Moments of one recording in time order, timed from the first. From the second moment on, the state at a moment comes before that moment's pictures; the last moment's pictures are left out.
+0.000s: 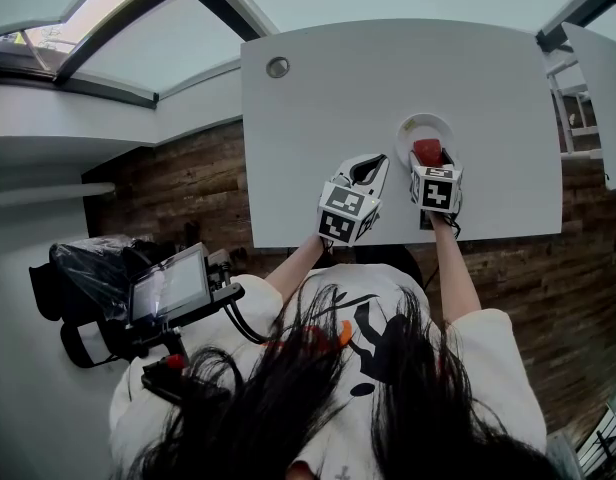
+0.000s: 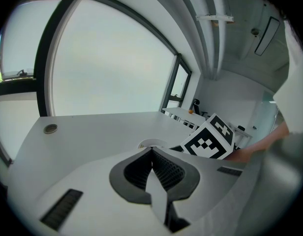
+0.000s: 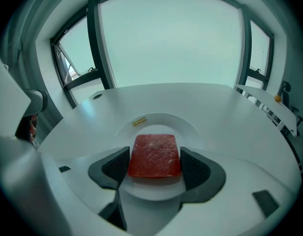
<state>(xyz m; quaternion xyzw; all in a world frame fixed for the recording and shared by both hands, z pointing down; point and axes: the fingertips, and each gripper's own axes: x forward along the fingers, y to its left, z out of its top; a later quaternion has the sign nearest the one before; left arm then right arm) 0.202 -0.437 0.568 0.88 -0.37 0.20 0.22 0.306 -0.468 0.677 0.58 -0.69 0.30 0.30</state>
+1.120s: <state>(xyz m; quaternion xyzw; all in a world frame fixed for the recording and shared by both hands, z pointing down) 0.209 -0.429 0.555 0.89 -0.34 0.19 0.22 0.313 -0.439 0.581 0.63 -0.67 0.38 0.05</state>
